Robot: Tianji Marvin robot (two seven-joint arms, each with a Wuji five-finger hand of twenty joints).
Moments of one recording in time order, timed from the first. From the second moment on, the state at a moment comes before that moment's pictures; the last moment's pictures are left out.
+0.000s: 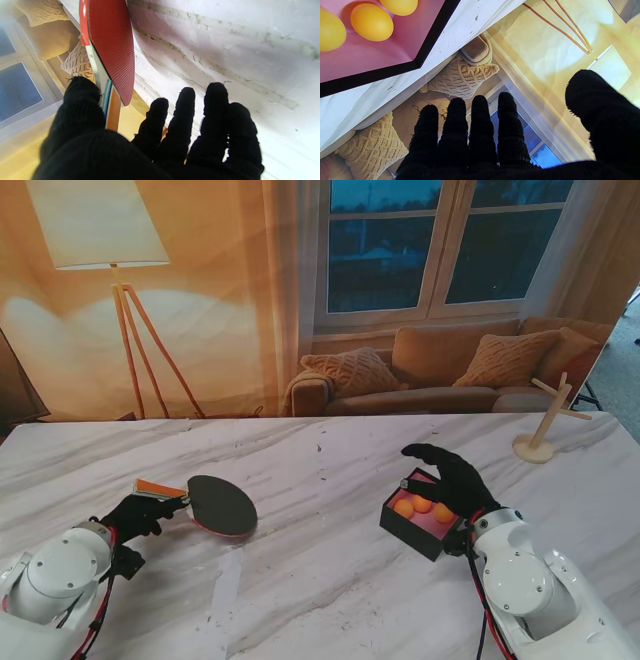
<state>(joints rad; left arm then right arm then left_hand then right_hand) 1.65 -1.09 -1.53 -1.56 0.27 0.19 -0.26 -1.68 -1.13 1.39 -1.73 -0.45 0.00 -0.04 0.72 -0.20 0.05 -0.05 0.52 0.25 0.27 0.47 0.60 0.33 0.47 0.67 0.51 0.46 0.84 0.93 0.08 0.43 1.25 0.94 0.30 -0.54 0.94 -0.15 0.34 -0.05 0.46 0.40 0.40 -0.03 0.38 0.28 0.40 -0.07 0.22 0.24 0.09 -0.06 0.50 0.61</state>
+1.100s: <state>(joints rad) 1.71 -1.11 -1.59 -1.58 0.23 0.23 -0.18 -1.68 -1.13 1.38 -1.73 -0.45 0.02 -0.04 0.74 -0.26 0.40 -0.03 0.57 0.21 0.30 0.45 0.61 0.31 0.50 0.67 0.51 0.45 0.84 0.93 0.07 0.42 1.25 0.93 0.30 -0.54 0.94 -0.15 0.34 -0.05 0.46 0.40 0.40 -0.03 0.38 0.28 0.40 -0.07 0.22 0.24 0.09 -0.06 0.50 0.61</state>
